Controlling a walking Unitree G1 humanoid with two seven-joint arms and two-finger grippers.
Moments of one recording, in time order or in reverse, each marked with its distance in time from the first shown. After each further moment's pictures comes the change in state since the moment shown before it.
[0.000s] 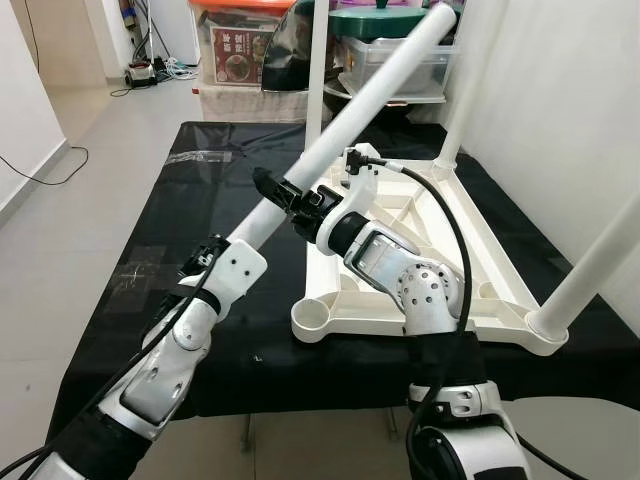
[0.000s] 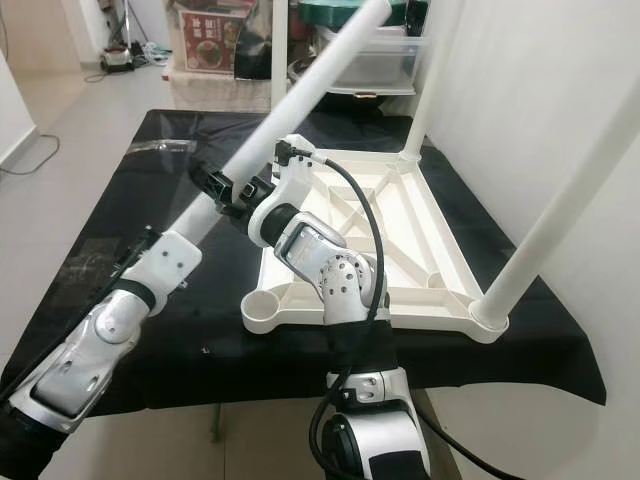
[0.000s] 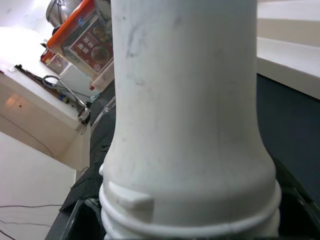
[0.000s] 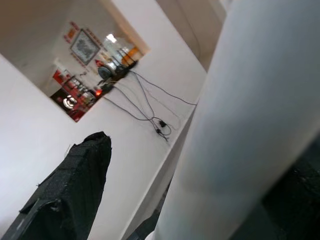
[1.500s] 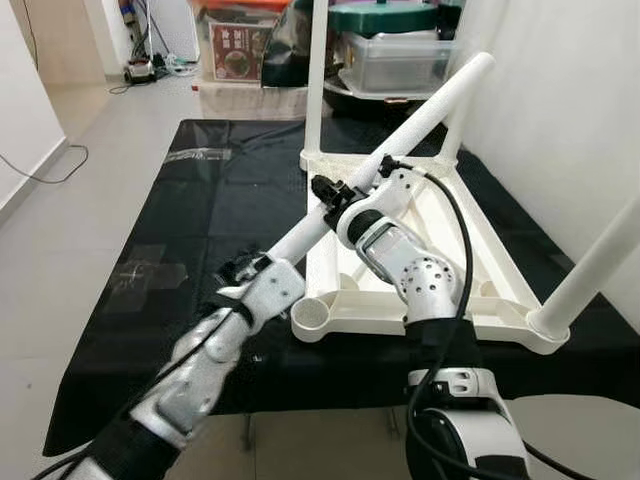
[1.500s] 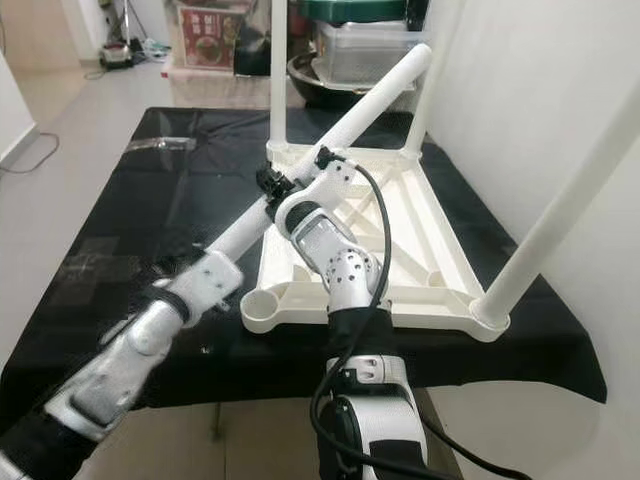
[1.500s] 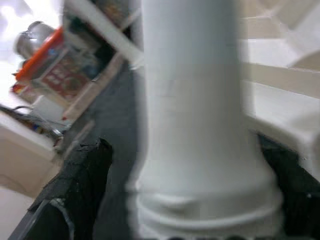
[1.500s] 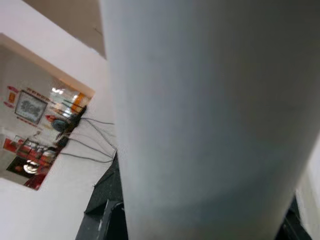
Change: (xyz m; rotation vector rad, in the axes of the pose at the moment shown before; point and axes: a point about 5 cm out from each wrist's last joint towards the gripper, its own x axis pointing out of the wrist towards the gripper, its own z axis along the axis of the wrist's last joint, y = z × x) left arm -0.002 -0.010 0.014 -0.010 -0.122 -0.029; right arm 0.004 -0.029 0.014 0.203 -0.135 -0.256
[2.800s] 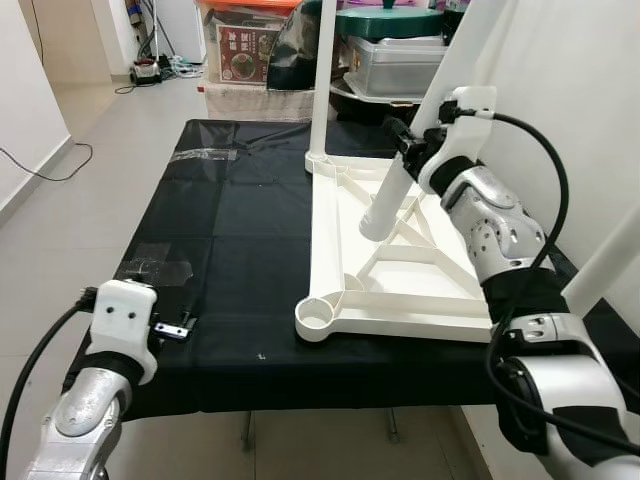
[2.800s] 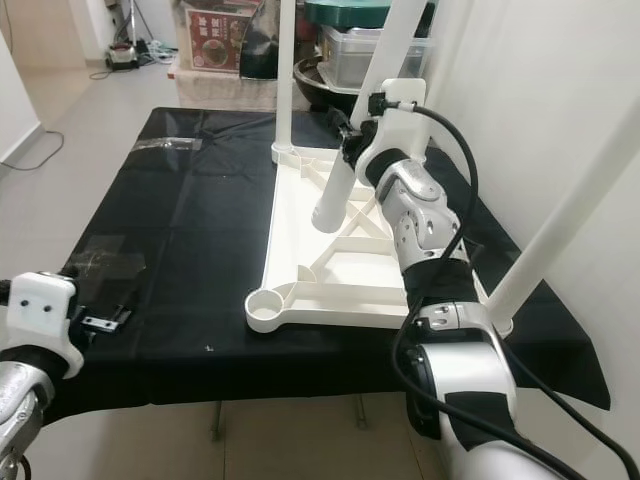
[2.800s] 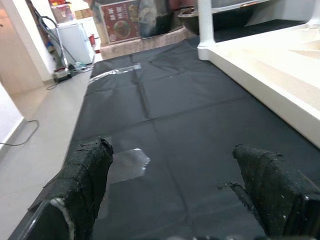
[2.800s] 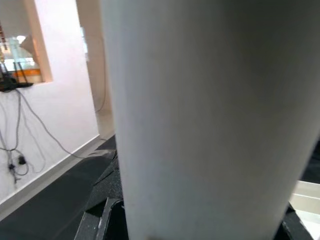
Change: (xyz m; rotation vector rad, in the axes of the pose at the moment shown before) left arm -0.095 0.049 -0.046 -0.537 0.068 0.243; right arm -0.014 -0.019 0.113 -0.832 -0.276 0.073
